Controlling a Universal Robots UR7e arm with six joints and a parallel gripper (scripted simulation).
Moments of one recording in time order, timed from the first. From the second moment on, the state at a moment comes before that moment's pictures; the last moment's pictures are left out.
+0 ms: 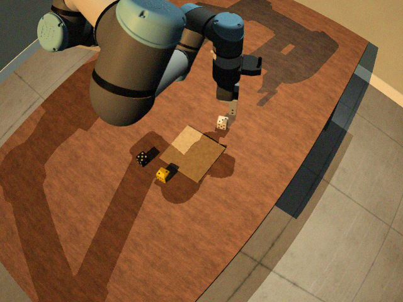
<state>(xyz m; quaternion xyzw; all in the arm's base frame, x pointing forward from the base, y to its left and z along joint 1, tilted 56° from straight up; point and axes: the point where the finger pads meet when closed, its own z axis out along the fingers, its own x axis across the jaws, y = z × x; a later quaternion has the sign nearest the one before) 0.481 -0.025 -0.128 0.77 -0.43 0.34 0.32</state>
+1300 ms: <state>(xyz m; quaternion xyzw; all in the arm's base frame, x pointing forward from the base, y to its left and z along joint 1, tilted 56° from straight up) 0.467 -0.041 -0.130 0.88 0.03 0.13 0.45</state>
